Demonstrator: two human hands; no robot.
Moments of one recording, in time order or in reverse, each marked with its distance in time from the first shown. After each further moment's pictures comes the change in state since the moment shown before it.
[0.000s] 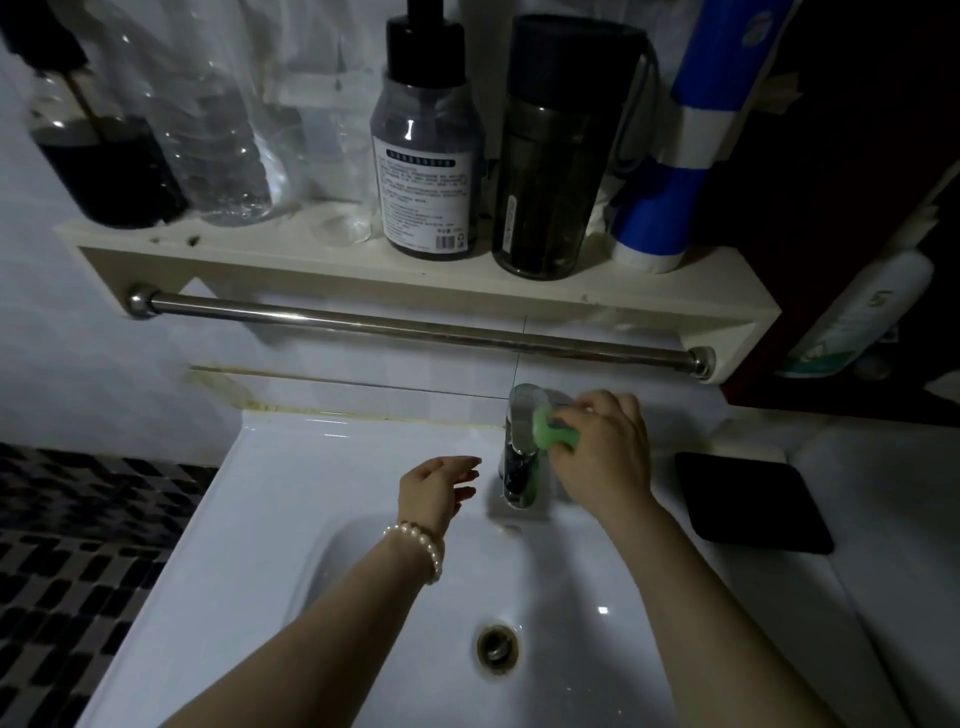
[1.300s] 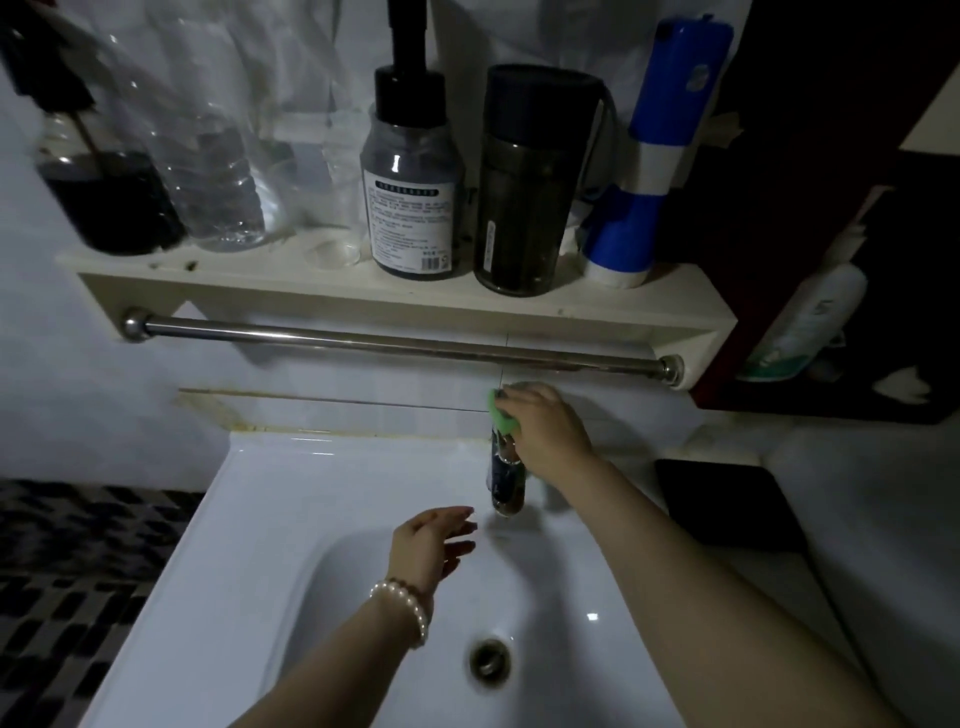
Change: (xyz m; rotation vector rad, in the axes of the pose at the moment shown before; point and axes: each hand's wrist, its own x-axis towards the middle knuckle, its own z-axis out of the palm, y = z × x) left_hand -0.029 -0.022 -0.014 0.047 -0.083 -0.092; right_hand 0.040 -0.014 0.020 0.039 -0.233 -0.176
